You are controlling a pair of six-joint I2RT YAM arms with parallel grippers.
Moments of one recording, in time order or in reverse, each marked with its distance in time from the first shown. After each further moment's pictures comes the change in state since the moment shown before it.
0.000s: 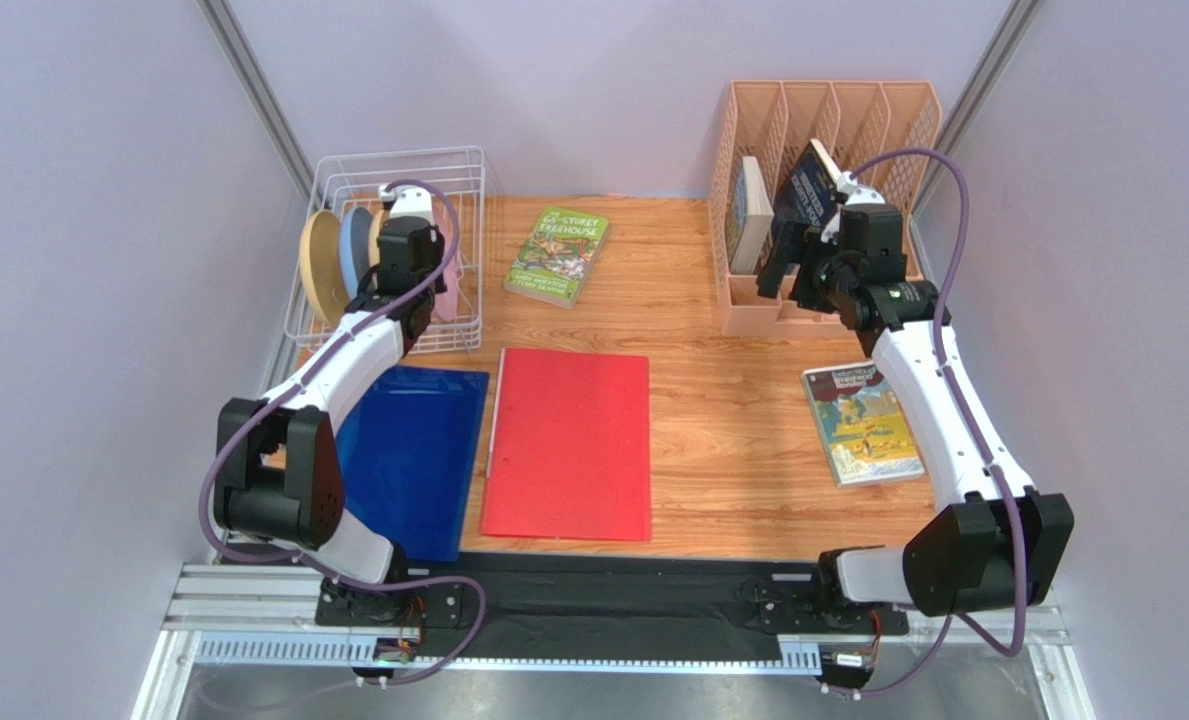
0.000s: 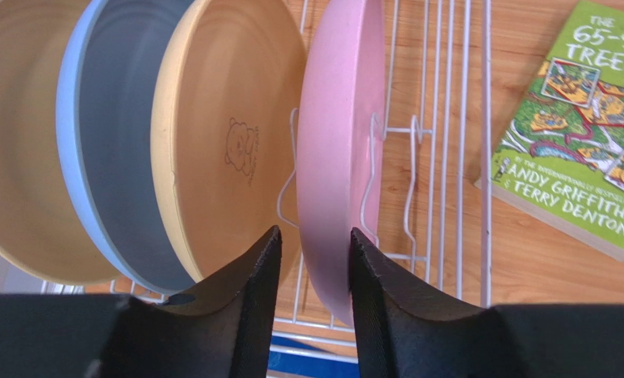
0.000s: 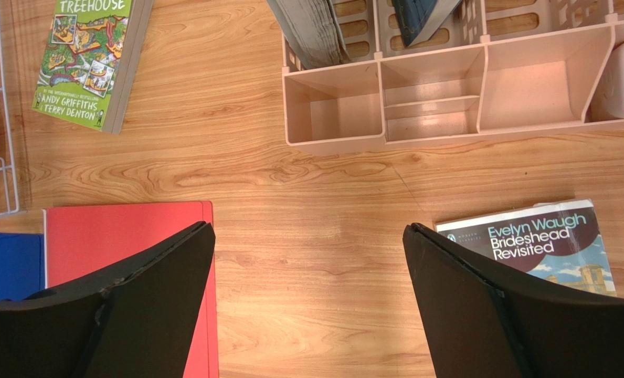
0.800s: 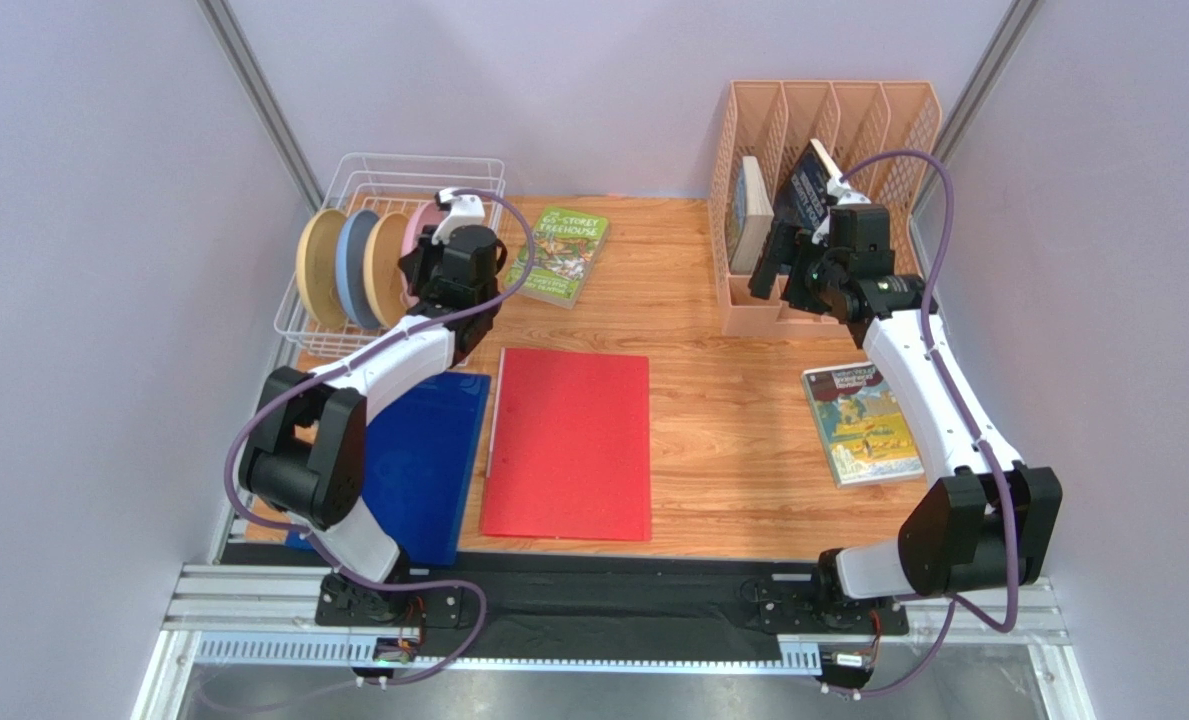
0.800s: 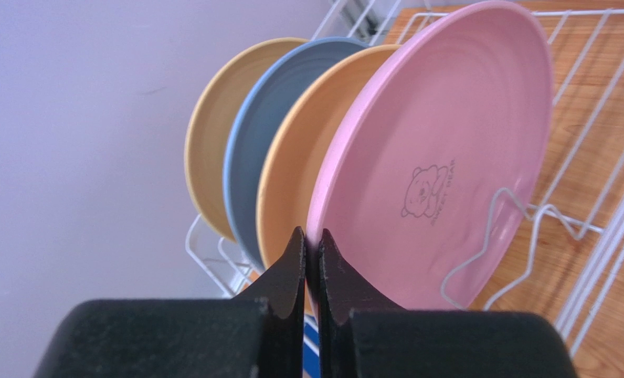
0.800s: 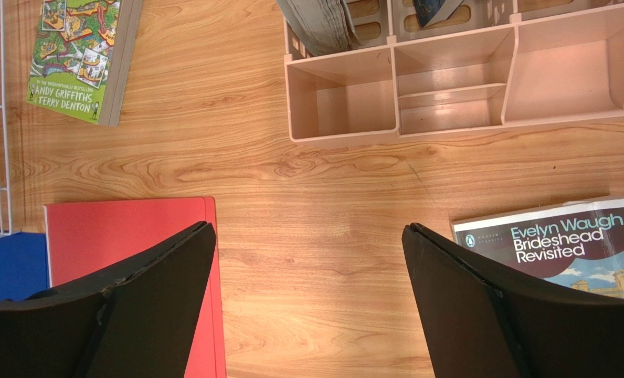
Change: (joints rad) left arm -0.223 0.122 -0.003 0.298 -0.711 0.367; right arm 0.000 0.068 -0.001 0.017 -0.030 0.026
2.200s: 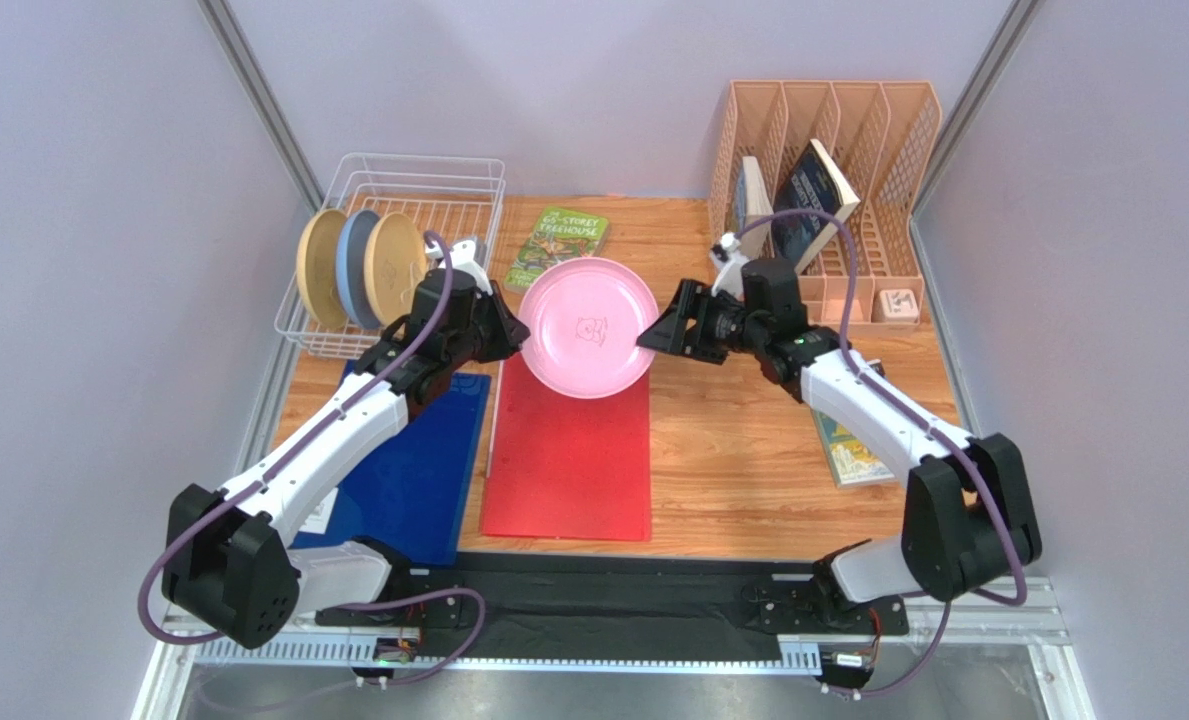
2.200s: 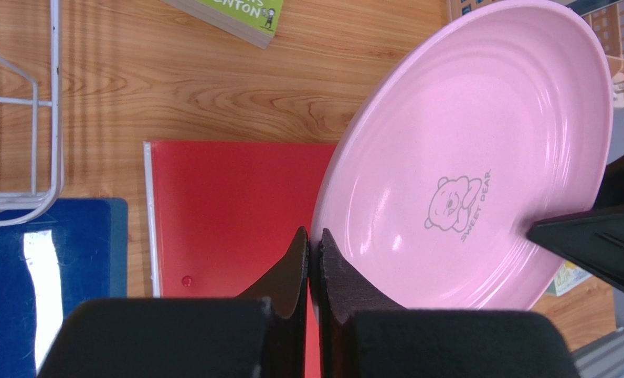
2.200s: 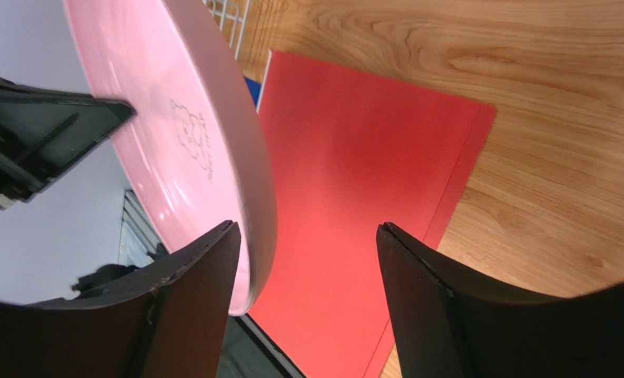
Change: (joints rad) left arm -0.070 -0.423 -0.153 -0.510 1.070 -0.880; right arm 0.271 0.003 -0.323 0.459 -0.423 0.285
